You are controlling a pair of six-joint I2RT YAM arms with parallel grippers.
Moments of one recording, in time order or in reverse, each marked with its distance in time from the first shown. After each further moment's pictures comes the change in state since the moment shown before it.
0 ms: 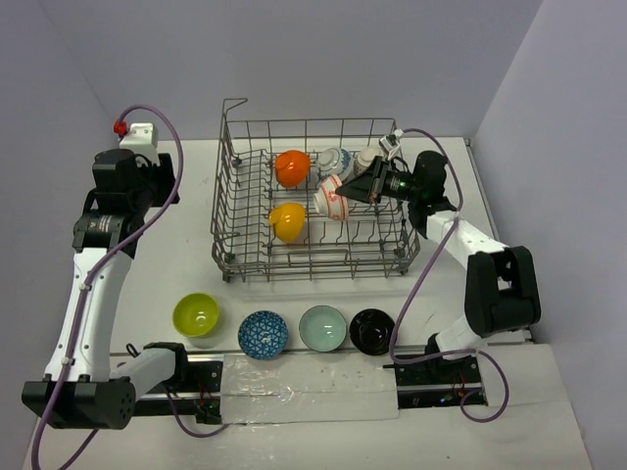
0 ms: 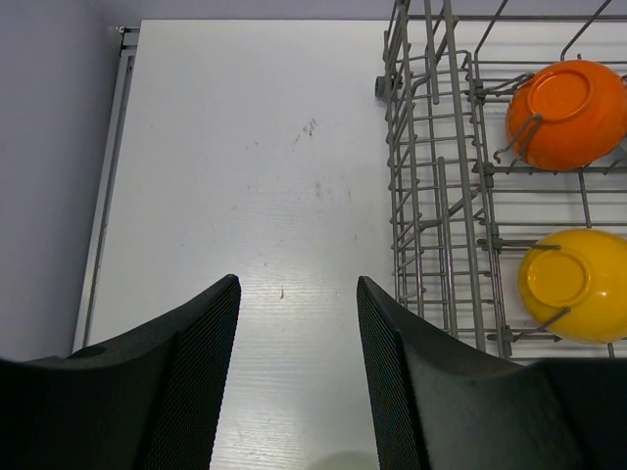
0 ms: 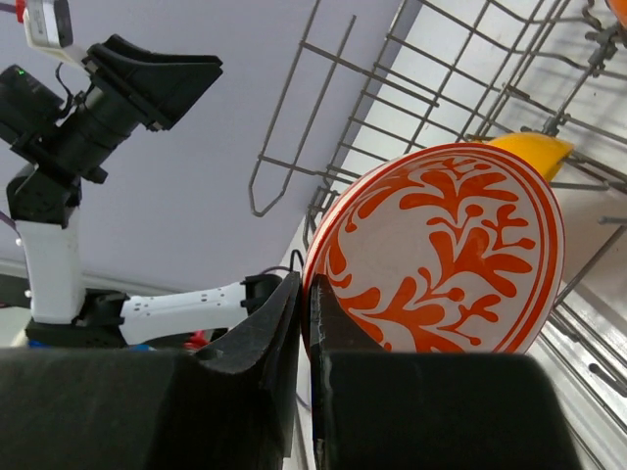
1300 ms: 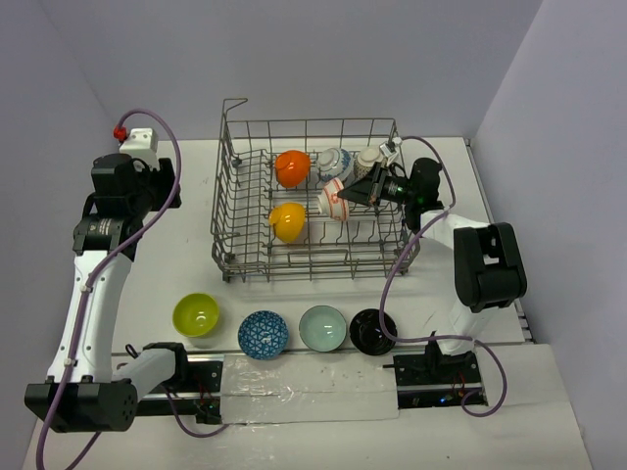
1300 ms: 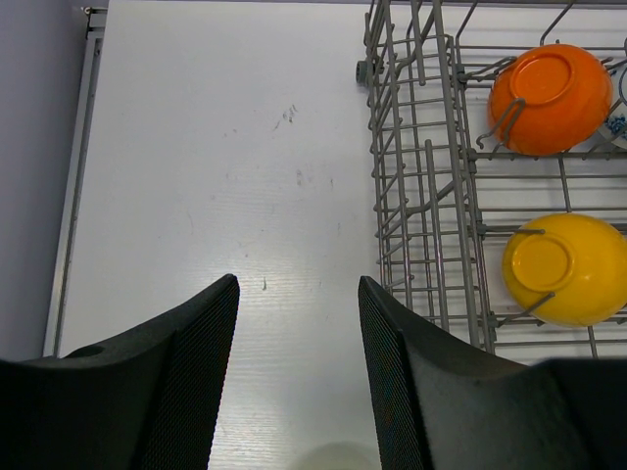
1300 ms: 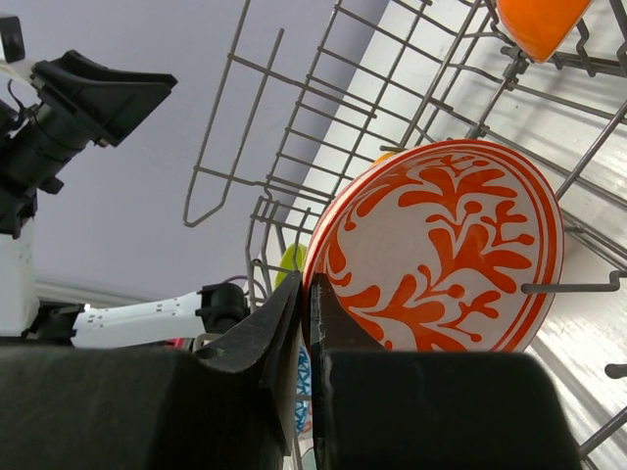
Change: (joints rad) left arm 0.037 -0.015 -0.047 0.011 0.081 -0.016; right arm -0.041 0.199 -0.036 0.225 -0.022 -0.014
